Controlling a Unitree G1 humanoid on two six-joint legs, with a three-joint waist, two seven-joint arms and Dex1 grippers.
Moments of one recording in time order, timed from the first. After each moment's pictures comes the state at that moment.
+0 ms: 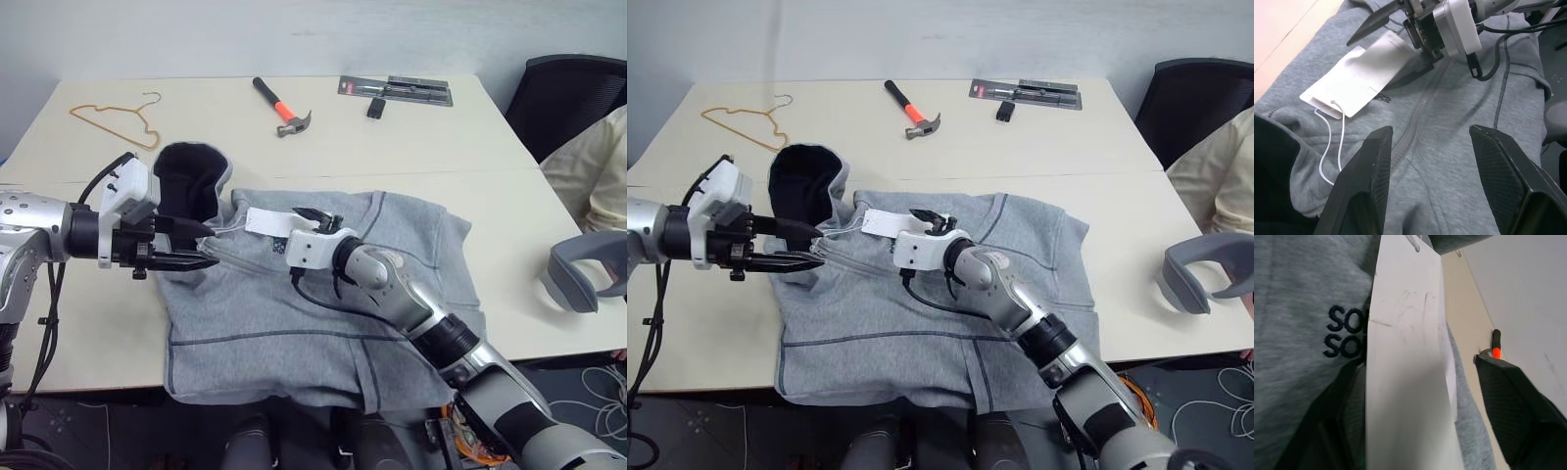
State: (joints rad) left arm -0.54 1.09 0.10 -0.10 -0.55 0.66 -1.25; right arm -0.74 -0.26 0.54 0.21 -0.46 0.03 0.33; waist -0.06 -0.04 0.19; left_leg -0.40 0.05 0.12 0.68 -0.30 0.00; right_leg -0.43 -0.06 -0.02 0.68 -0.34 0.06
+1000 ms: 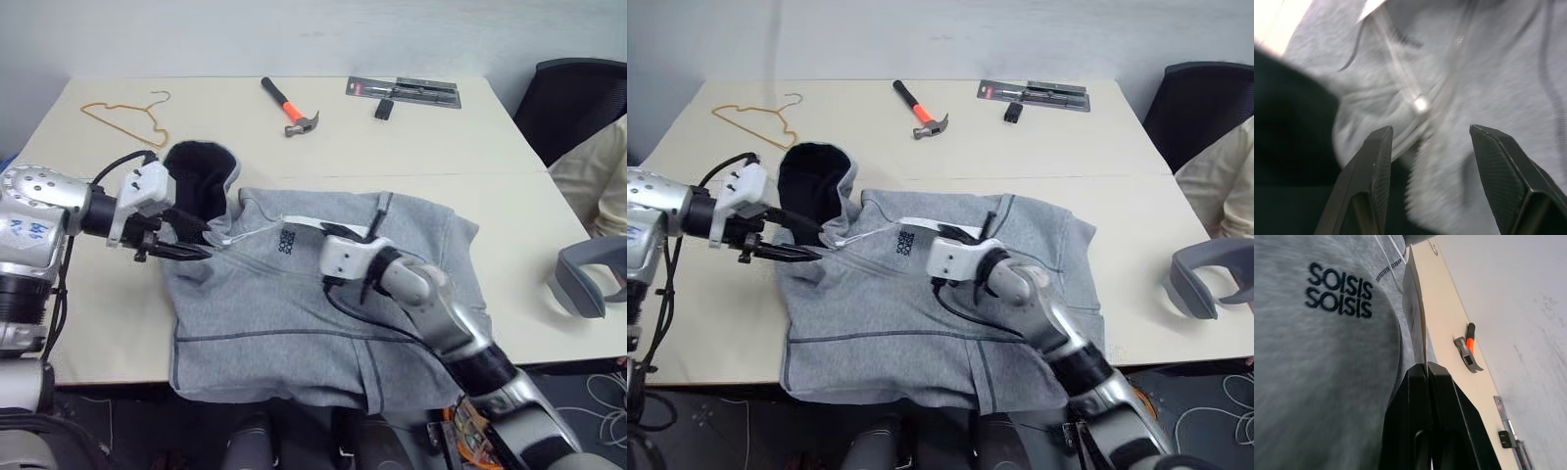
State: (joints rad) left arm -0.85 0.95 -0.14 0.43 -0.19 0.21 -1.42; right arm -0.45 -0.45 0.36 -0.17 -0.49 0.04 0.43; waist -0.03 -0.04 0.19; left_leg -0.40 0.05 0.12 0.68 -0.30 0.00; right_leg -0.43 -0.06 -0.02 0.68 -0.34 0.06
